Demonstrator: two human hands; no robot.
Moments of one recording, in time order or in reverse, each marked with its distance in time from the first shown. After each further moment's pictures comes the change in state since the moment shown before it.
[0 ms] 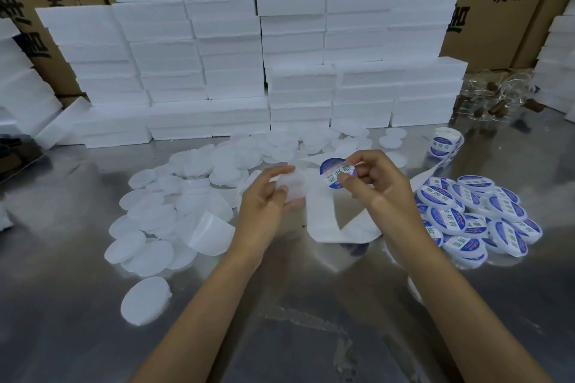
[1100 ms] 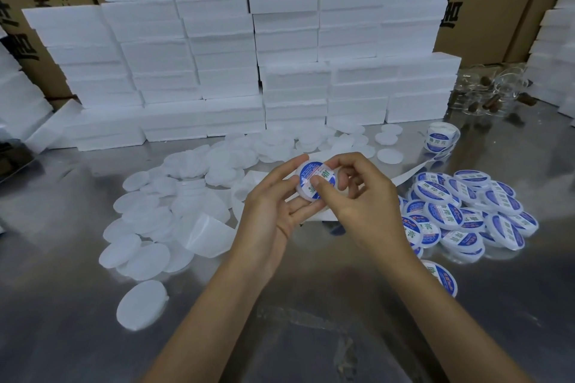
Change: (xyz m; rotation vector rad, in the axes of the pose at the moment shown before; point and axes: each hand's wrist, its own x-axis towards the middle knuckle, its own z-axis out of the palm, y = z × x) left_hand -0.022 0.030 0.010 -0.532 -0.238 -0.171; right_hand -0.015 0.002 0.023 -0.332 0.127 -0.189
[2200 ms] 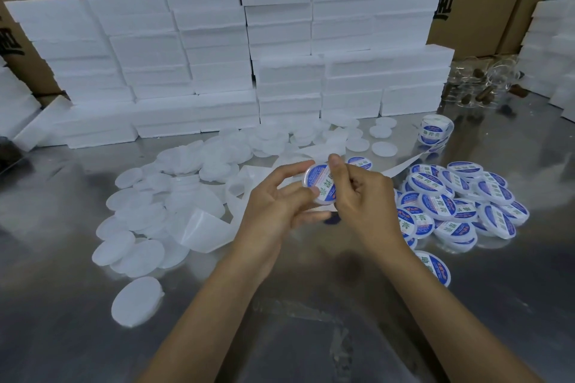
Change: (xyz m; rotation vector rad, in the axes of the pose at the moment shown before) left_hand -0.005 -0.007 0.001 0.283 -0.045 -0.001; right_hand 0.002 0.018 -0.001 -0.100 -0.008 0.035
